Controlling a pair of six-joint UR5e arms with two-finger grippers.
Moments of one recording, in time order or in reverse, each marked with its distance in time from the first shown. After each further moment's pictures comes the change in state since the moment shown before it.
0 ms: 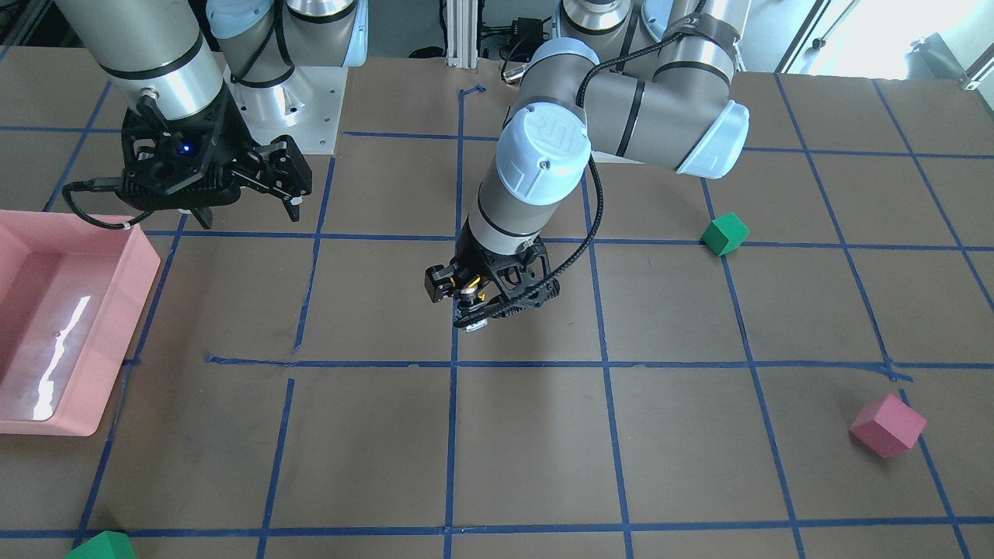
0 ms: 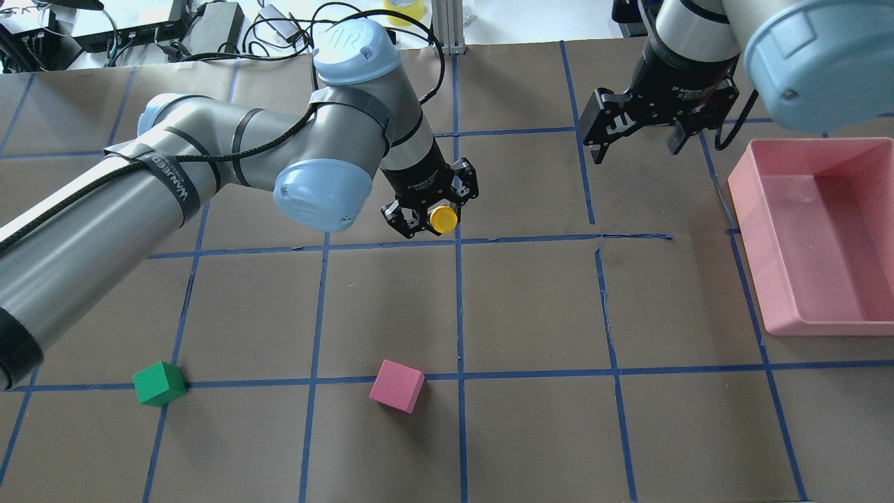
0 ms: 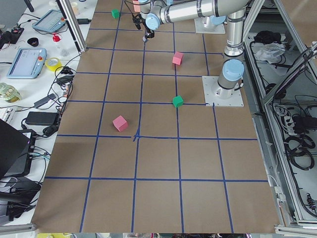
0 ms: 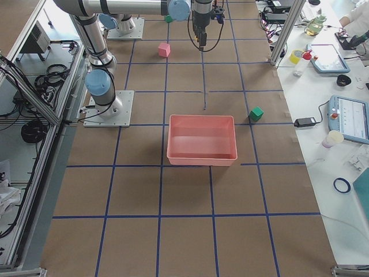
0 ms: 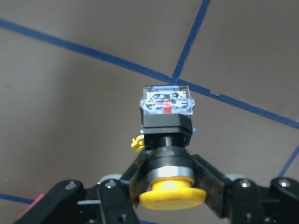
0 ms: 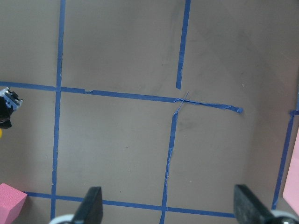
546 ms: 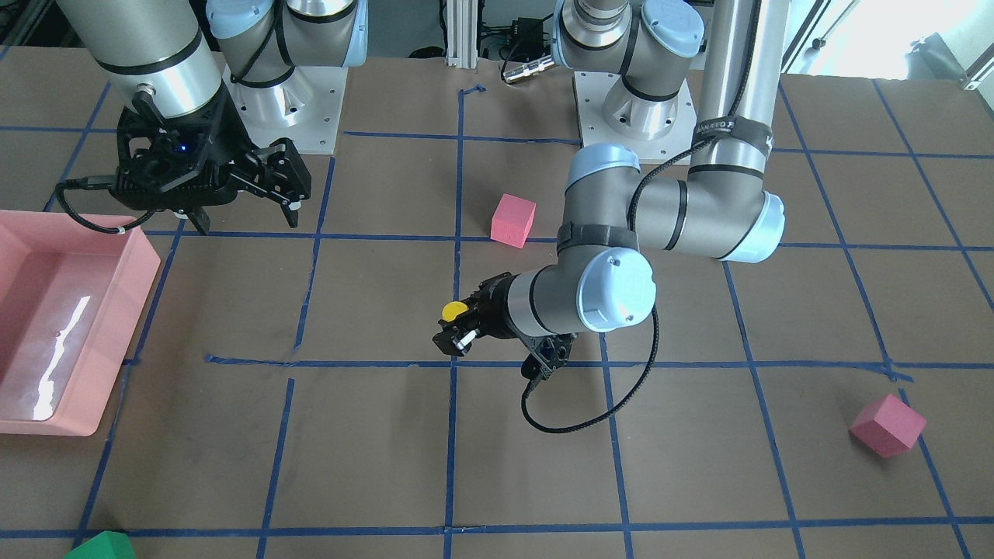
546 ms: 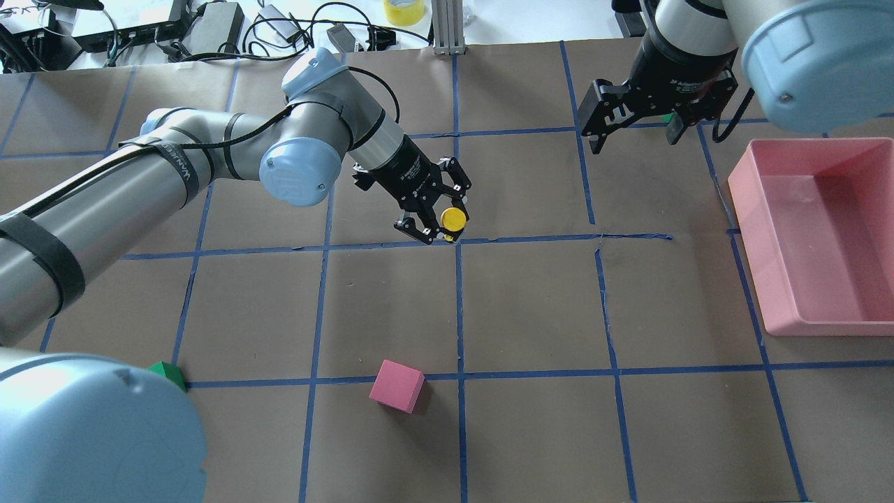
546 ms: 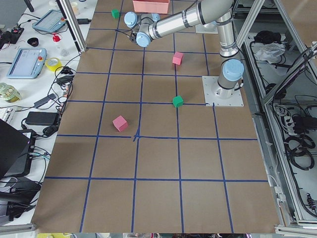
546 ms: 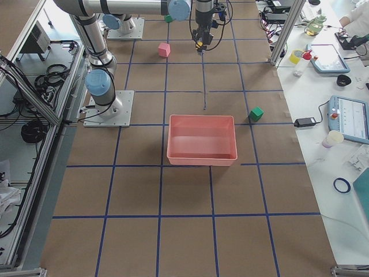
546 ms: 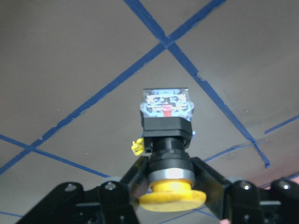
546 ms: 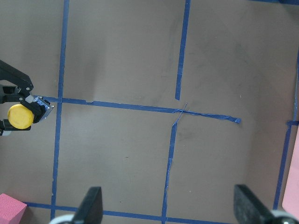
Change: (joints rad) left arm 0.131 -0.170 0.017 -0.060 -0.338 -0.154; right arm 0.002 0.000 0.000 -0.030 -0.001 0.003
